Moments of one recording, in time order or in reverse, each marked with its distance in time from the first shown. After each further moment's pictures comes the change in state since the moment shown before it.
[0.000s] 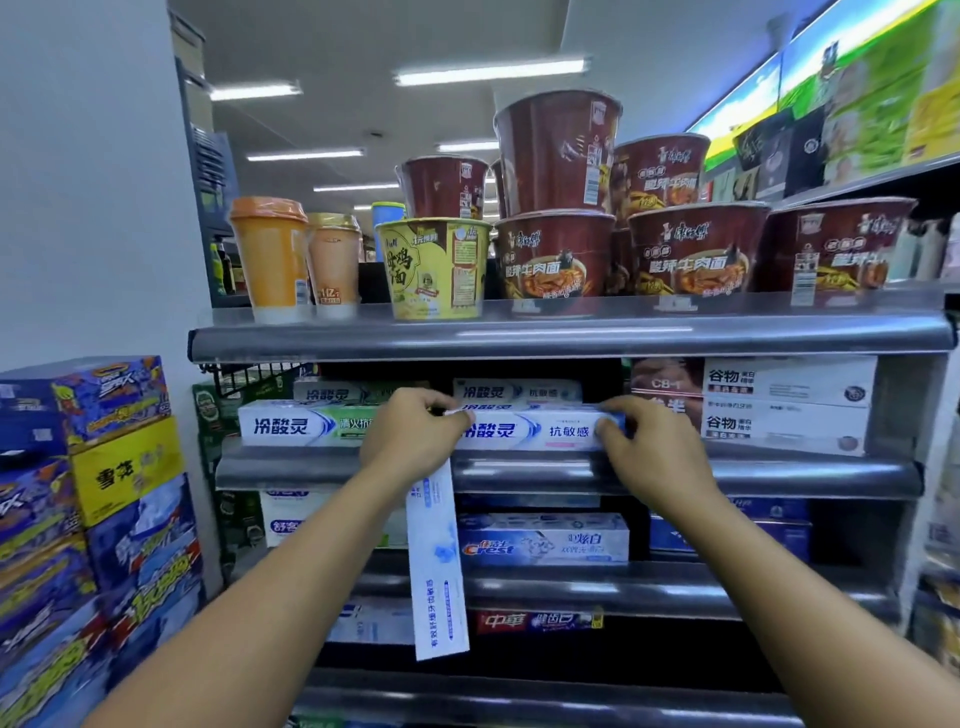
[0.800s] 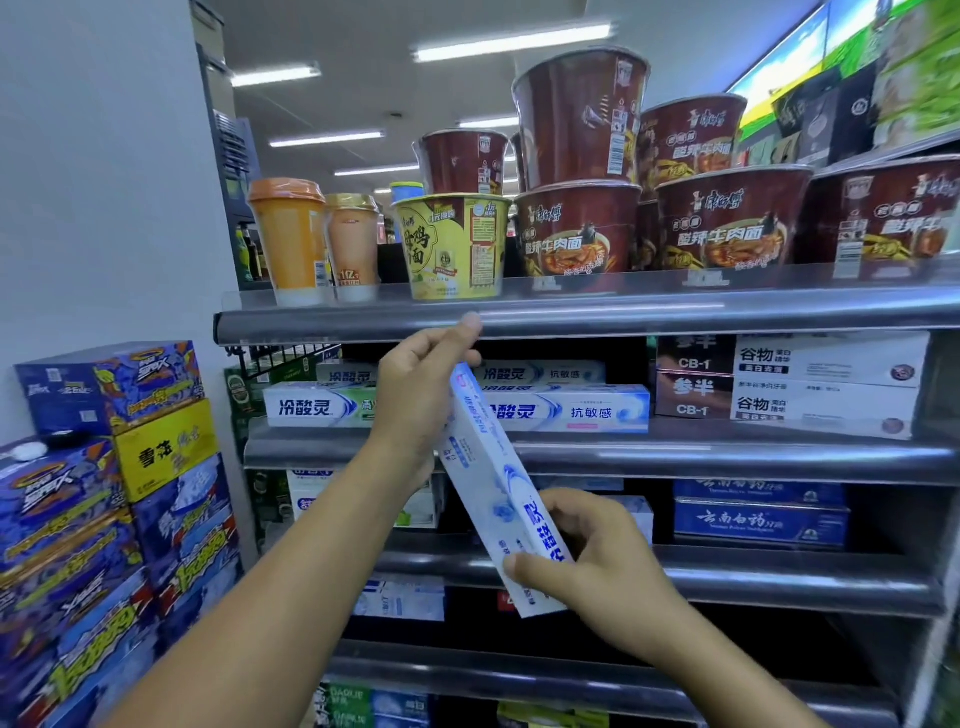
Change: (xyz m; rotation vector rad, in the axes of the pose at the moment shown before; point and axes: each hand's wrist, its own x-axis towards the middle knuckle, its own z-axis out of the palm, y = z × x) left_hand -0.037 0.042 -0.028 -0.764 0.021 -0.007; right_hand -0.117 -0.067 0.003 0.742 -0.530 0.004
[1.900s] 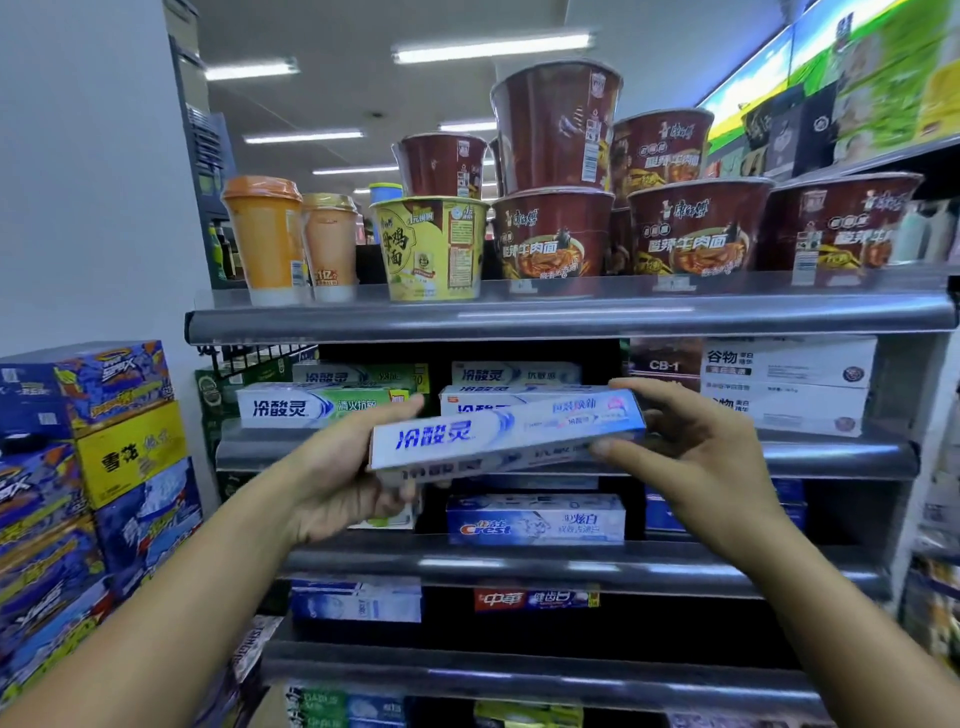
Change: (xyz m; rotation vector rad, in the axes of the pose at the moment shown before) left_hand -0.023 0.001 -0.059 -0.025 -0.461 -0.603; right_hand 0.014 -0.016 -0.091 0.035 0.311 -0.331
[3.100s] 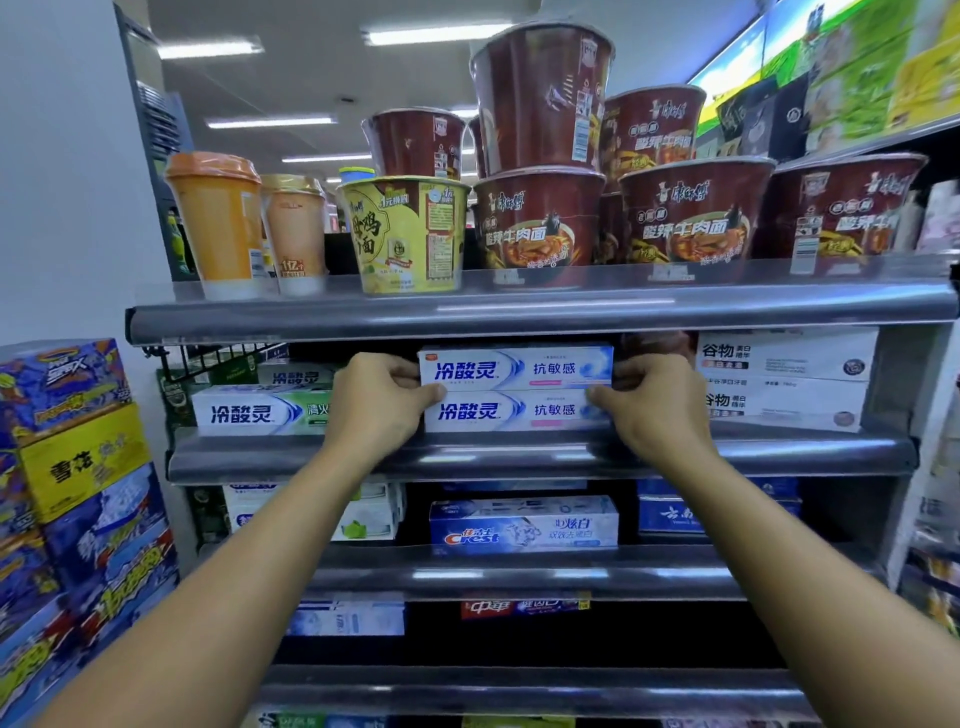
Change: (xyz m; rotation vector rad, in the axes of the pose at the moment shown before) left_hand 0.114 0.005 -0.005 0.747 0.677 0.526; right_hand 0.080 0.059 0.006 -0.623 0.252 0.317
